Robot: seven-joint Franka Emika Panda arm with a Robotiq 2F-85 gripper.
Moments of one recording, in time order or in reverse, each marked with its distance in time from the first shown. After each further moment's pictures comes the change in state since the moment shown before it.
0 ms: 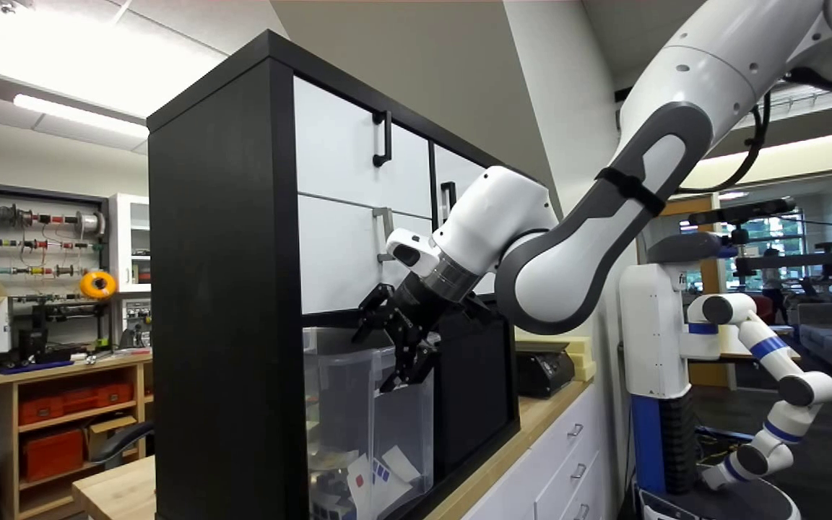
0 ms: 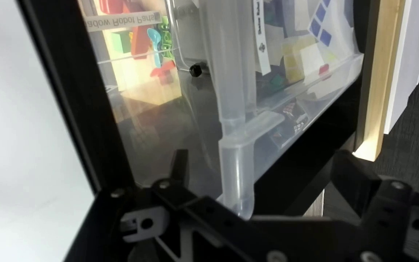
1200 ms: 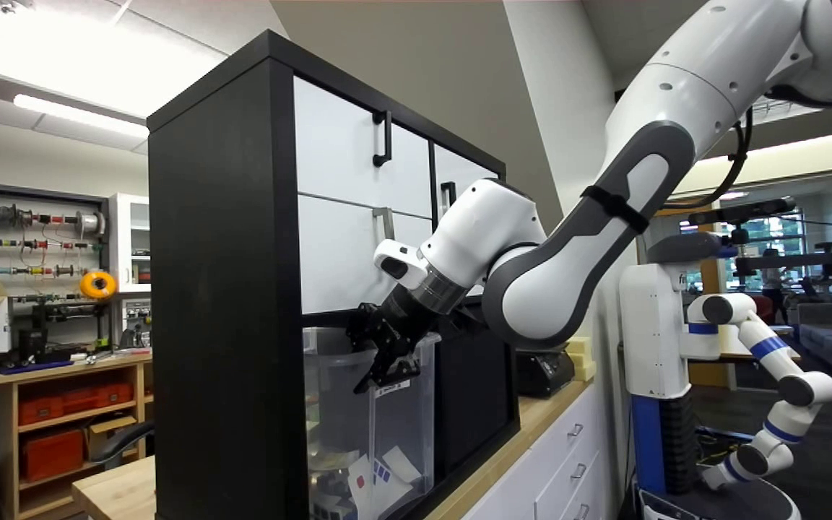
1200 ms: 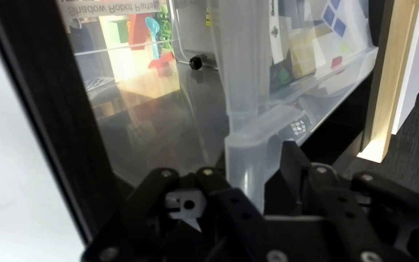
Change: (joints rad) arm 0.015 0.063 -0.004 0.060 -0.023 0.010 0.000
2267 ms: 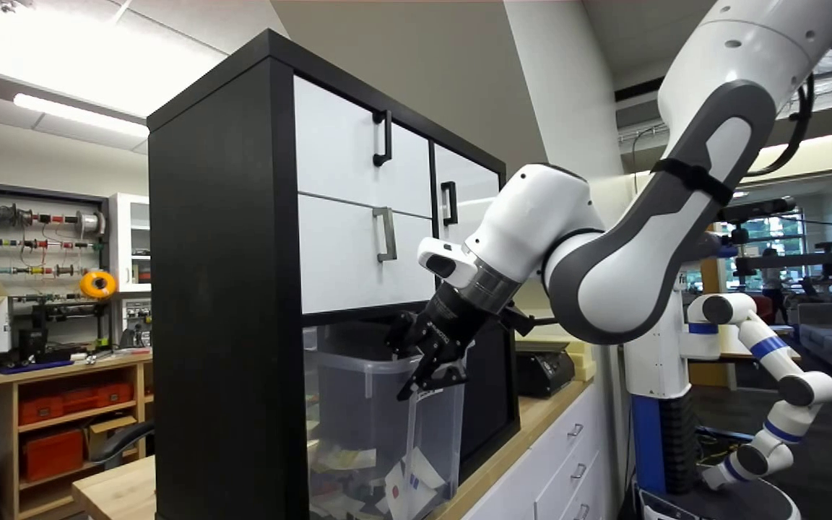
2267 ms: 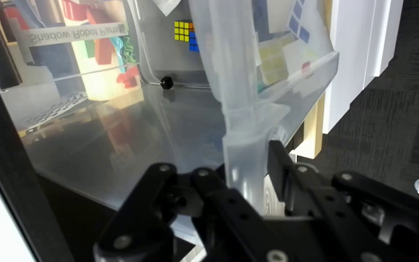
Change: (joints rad) arm 0.099 -0.191 -0.111 -0.276 -0.009 0.018 0.051
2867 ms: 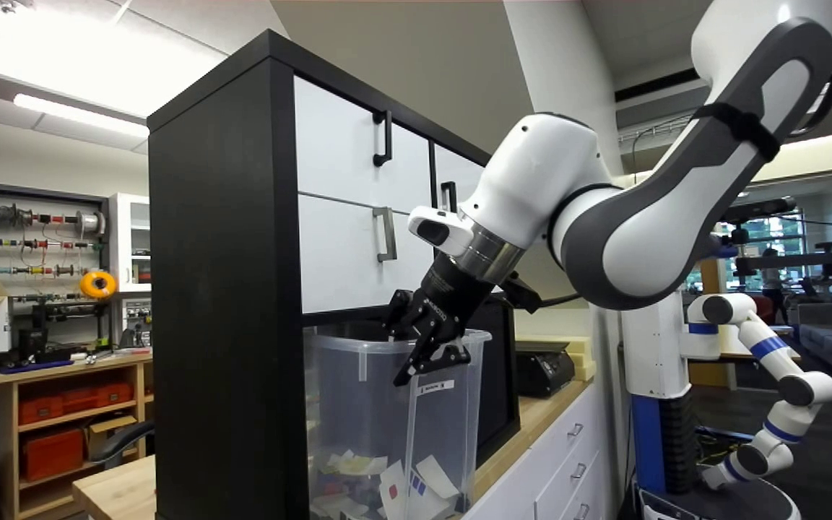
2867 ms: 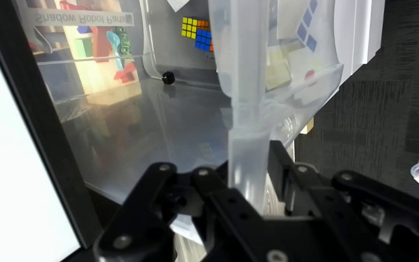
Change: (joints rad) arm 0.235 -0.101 -0.161 -0.016 -0.051 -0.136 0.163
